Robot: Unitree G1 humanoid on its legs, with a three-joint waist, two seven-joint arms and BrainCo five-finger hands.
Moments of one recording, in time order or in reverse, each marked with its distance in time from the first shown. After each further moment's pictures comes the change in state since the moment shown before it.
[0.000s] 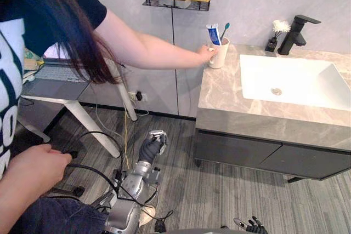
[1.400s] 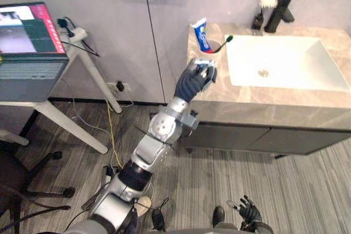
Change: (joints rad) left arm -0.756 -0.038 -0.202 0.007 -0.069 -0.040 0.049; right arm -0.060 -0.005 0.049 -0.153 -0.002 0.005 0.025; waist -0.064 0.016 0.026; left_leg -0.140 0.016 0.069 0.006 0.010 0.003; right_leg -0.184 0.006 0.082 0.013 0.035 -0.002
